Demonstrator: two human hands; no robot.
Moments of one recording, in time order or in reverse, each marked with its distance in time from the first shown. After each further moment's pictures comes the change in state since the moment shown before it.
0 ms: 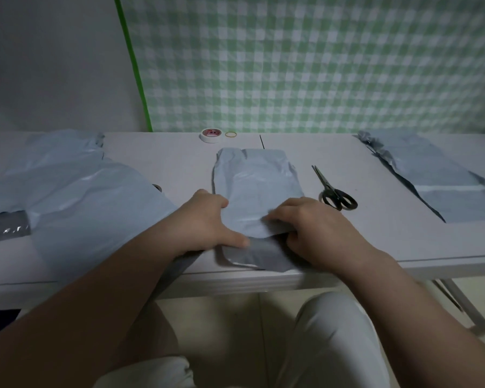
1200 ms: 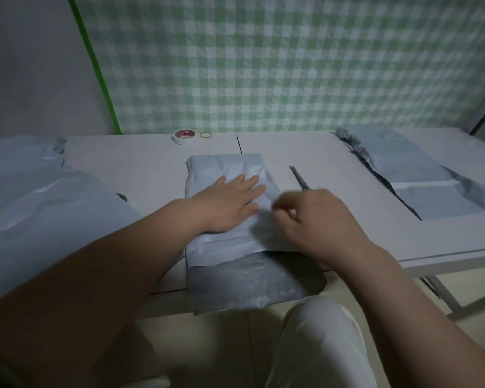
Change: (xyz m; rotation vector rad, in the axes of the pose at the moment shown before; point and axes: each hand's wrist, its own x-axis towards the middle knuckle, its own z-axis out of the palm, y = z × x) left_hand 0.086 0.040 0.025 0.549 -0.119 0.450; right_hand -0.004 0.008 -0.030 0.085 0.112 0.288
